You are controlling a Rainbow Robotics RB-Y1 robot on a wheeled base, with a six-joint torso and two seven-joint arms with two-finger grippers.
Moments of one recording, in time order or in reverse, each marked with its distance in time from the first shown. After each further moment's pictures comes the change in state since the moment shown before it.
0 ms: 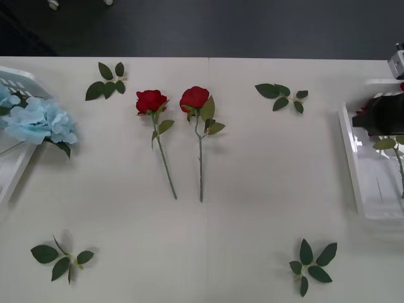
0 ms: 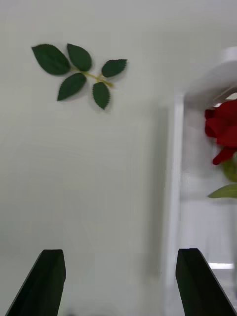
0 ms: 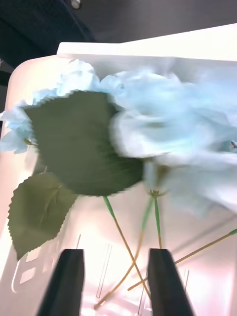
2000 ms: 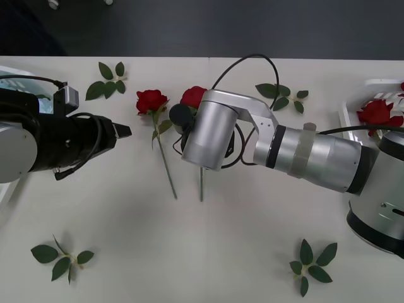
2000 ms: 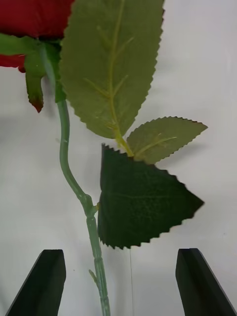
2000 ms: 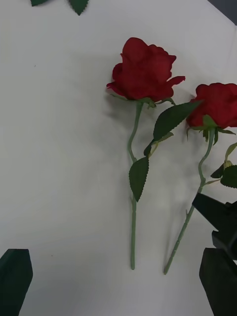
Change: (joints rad) right arm -0.755 0.685 1.092 0.871 0.364 -0.242 -0.716; left arm 0.086 -0.344 -0.561 -0.767 -0.116 0.355 1.192
